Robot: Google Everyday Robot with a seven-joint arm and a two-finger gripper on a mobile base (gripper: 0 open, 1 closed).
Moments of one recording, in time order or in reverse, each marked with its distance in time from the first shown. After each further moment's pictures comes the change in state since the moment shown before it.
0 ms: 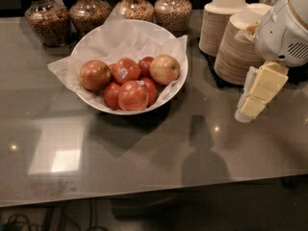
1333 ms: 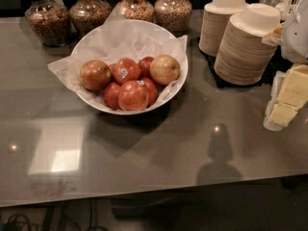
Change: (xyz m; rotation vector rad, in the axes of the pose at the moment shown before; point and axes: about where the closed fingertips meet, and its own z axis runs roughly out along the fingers) arm 0.041 0.013 -0.026 0.002 0.184 0.052
